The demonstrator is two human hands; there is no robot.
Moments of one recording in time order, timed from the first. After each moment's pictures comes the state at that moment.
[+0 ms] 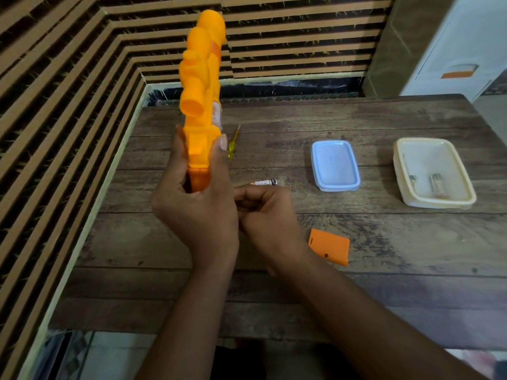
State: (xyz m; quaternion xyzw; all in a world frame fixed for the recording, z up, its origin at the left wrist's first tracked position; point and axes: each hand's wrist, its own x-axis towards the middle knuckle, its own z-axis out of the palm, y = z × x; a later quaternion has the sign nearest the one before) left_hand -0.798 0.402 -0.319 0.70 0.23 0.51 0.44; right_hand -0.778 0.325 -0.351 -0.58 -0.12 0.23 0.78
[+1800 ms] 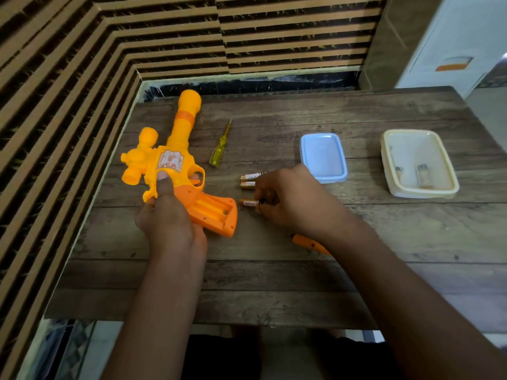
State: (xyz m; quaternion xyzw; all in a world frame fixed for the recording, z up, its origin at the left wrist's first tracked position) left_hand -0.805 0.436 -0.349 0.40 0.45 0.34 0.72; right_hand -0.723 0.268 -0.343 -0.88 -0.36 0.12 0.28
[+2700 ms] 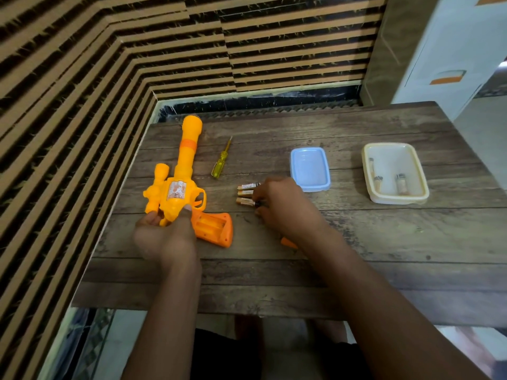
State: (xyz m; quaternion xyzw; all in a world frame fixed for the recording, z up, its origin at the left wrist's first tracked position) left_hand -0.833 0.431 -0.359 0.57 0.56 0.36 0.48; right_hand -0.727 0.267 -0.341 -0.90 -0.33 0.09 0.25
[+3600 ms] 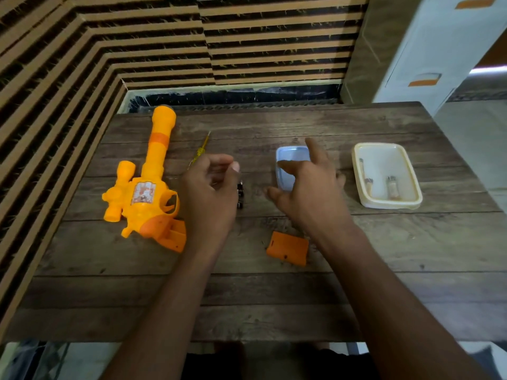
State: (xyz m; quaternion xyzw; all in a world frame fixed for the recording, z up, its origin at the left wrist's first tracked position) left_hand -0.765 0.380 -0.350 0.77 0.19 0.30 0.52; right_hand -0.705 0.230 -0.336 -0.96 -0.15 0.05 0.23
